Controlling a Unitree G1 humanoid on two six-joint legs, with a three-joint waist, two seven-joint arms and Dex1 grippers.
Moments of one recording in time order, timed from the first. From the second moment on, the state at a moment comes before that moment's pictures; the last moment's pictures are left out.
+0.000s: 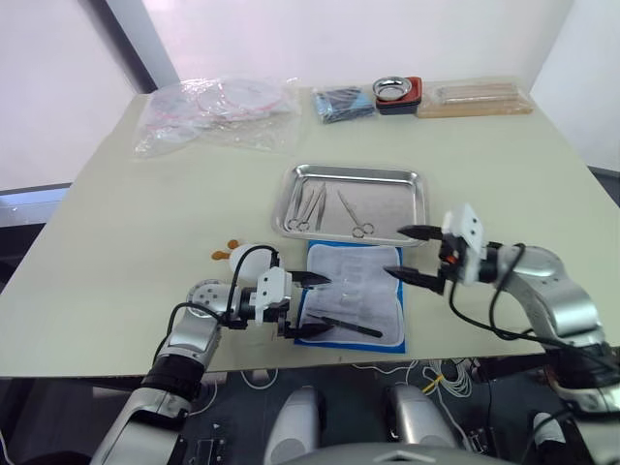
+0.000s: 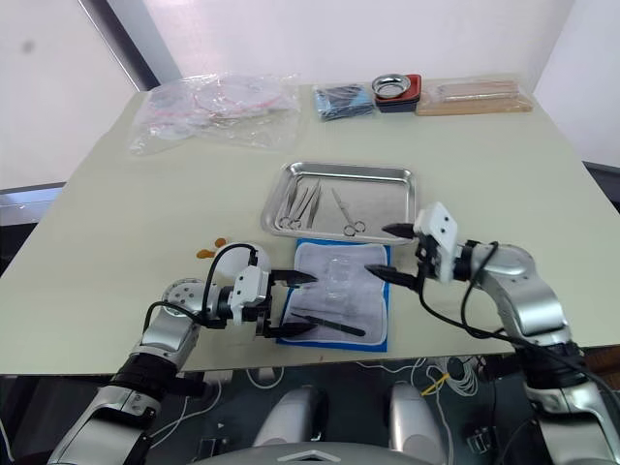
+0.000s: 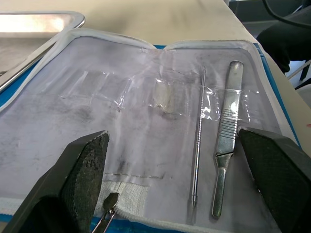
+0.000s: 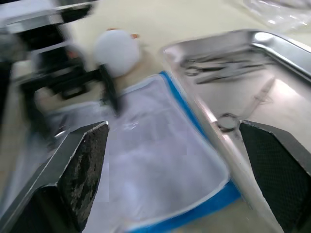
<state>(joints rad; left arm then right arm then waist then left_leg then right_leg) -0.28 0.52 -0.21 0.37 -0.25 -0.30 -1.33 -0.28 -0.57 0.03 -0.17 0.42 0.35 1.12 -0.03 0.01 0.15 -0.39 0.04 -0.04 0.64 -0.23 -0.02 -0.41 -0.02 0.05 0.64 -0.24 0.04</state>
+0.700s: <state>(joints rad) -0.30 0.52 -0.22 0.39 -0.25 -0.30 -1.34 -0.18 -0.89 -0.18 -0.18 0.68 0.30 1.53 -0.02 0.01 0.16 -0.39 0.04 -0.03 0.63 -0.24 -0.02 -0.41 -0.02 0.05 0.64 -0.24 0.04</state>
